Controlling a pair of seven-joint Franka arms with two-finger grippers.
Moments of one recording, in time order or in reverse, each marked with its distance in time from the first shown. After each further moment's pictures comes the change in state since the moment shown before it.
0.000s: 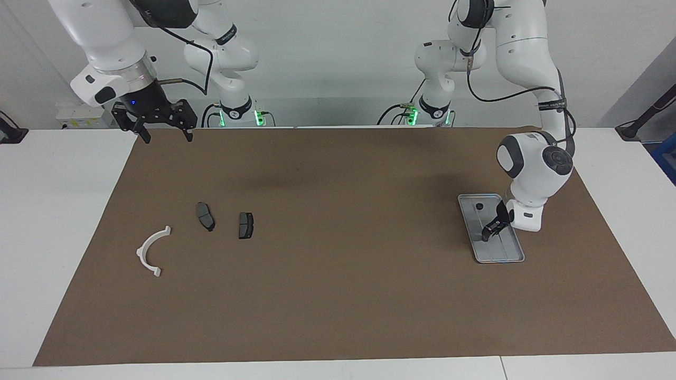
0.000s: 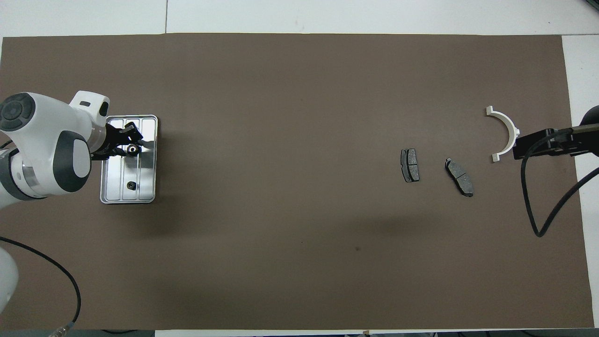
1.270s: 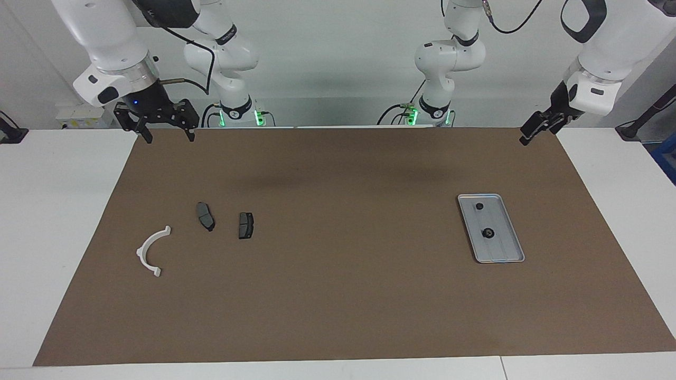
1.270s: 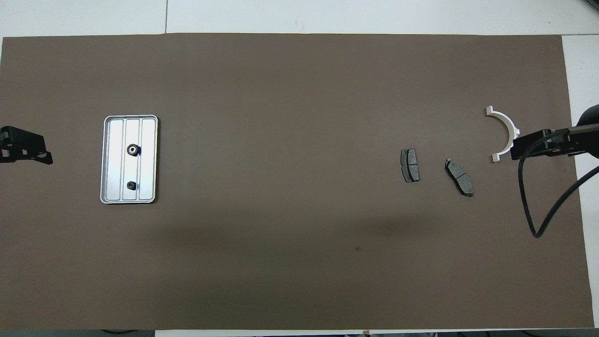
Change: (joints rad) left arm 0.060 -0.380 -0.051 0.338 0.076 -0.840 0.146; right arm 0.003 0.000 0.004 -0.001 0.000 0.000 0.000
